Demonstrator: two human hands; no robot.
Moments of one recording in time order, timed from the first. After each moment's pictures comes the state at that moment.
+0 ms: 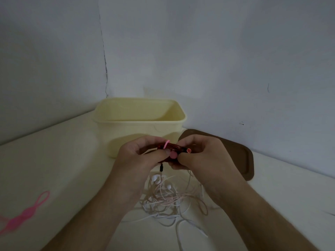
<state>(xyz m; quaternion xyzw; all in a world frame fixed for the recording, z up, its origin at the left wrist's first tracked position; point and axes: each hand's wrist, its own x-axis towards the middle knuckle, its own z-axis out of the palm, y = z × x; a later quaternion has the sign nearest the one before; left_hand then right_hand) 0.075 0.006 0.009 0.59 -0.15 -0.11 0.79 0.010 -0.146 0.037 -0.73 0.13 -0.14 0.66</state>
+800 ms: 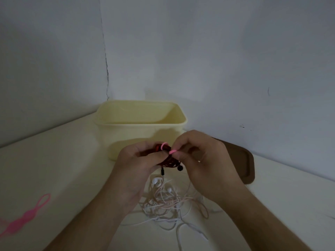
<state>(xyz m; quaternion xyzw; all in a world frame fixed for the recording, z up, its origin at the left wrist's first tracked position) 0.078 0.005 0.007 0.55 -0.12 -0.13 0.82 0.016 -0.162 0.021 -0.87 -0.07 -0.29 0.40</state>
